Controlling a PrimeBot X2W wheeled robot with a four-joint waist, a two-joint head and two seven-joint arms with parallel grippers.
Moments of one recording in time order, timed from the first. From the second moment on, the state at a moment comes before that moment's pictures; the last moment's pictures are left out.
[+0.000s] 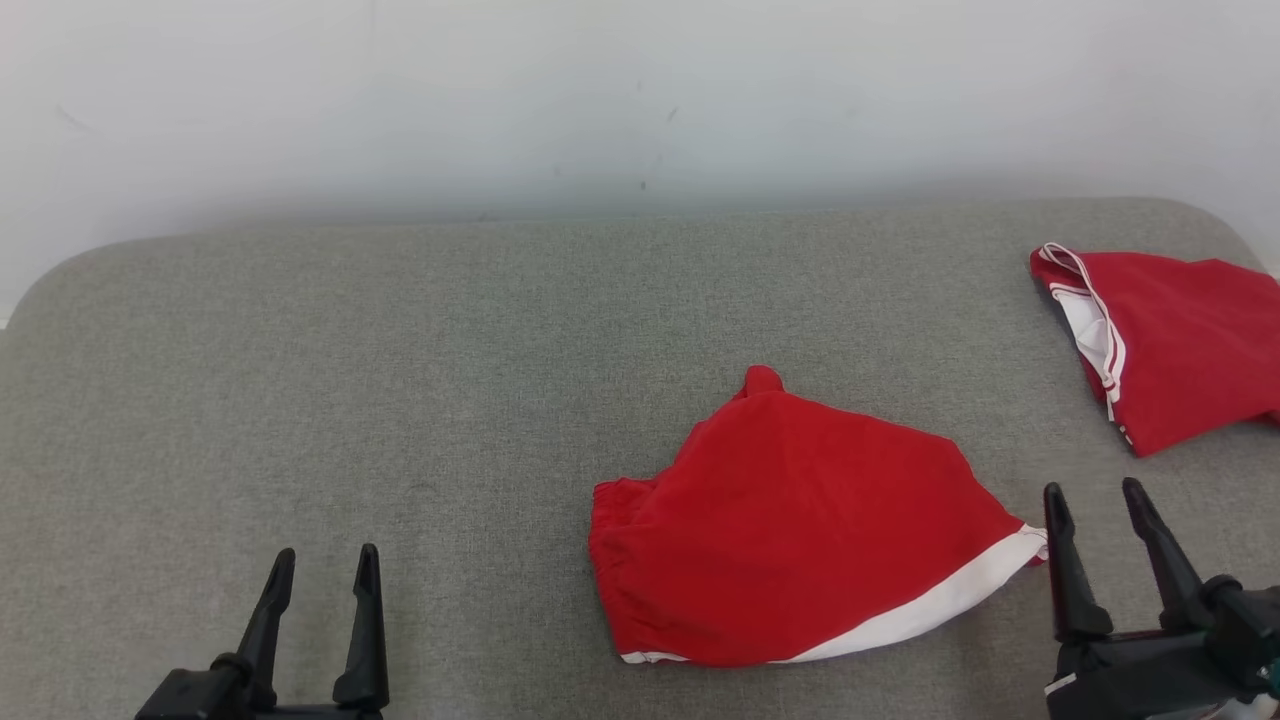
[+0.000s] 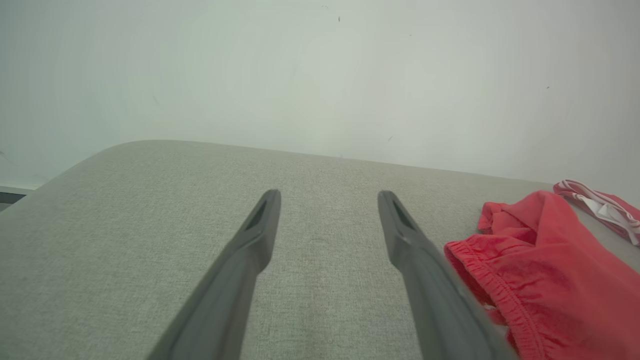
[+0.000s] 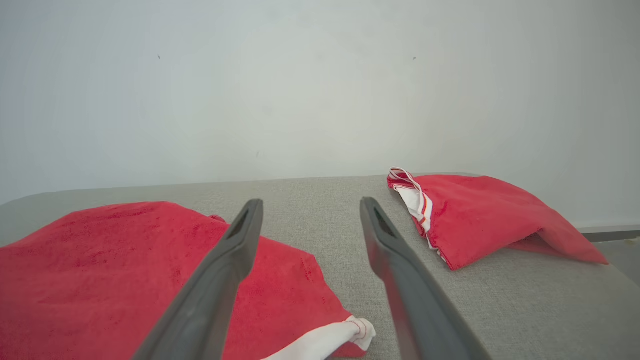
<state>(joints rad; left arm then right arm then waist) 0.01 0.05 0.02 0.11 -0.19 -0.10 -0.26 -0.06 -0.25 0.01 0.21 0.29 0.13 -0.26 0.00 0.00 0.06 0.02</state>
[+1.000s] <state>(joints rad) -0.15 0.05 -0.41 0.40 -0.32 -0.13 -0.26 -0.04 -0.19 0.07 0.07 0.27 0.13 -0.26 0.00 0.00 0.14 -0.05</state>
